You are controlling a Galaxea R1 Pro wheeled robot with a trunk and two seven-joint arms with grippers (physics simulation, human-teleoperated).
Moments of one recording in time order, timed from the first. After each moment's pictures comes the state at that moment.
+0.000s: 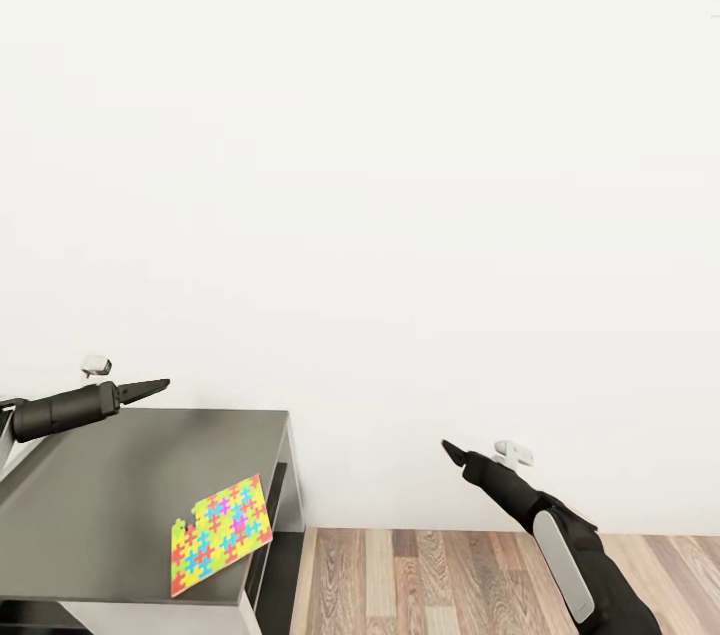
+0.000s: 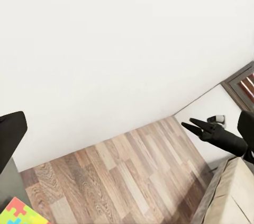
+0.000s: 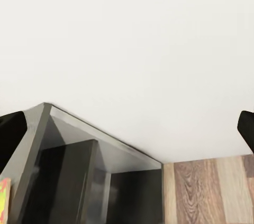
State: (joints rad) left arm -0.81 0.49 0.44 -0.63 -0.13 0.62 -1.56; right arm -0.33 -0.06 -0.09 -1.07 -0.50 0.37 0.33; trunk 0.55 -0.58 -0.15
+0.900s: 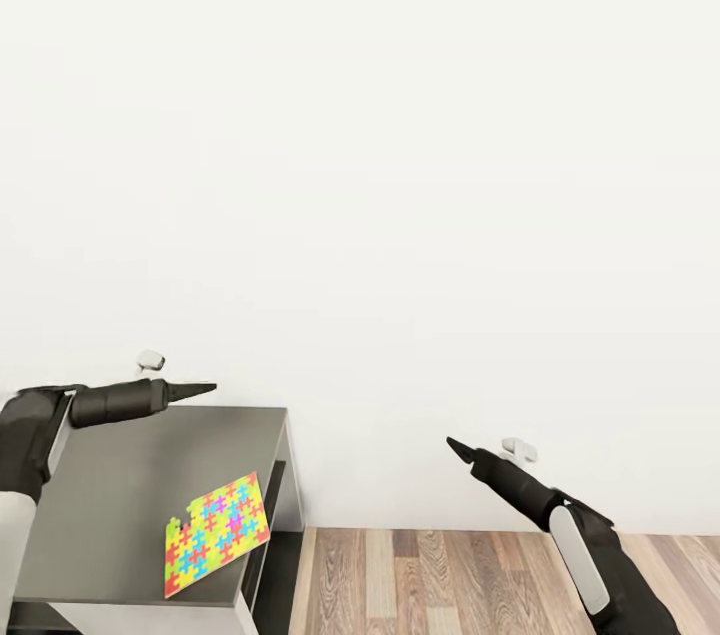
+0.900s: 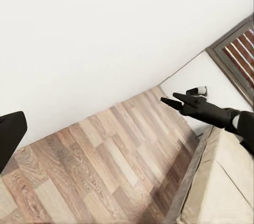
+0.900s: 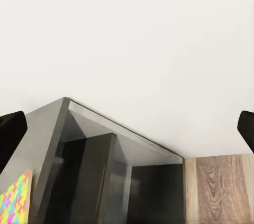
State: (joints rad) left arm -0.76 0.36 0.31 -0.87 -0.13 0.77 -1.56; right arm -0.35 -0.08 -0.15 -1.06 -0.50 0.46 0.47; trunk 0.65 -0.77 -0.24
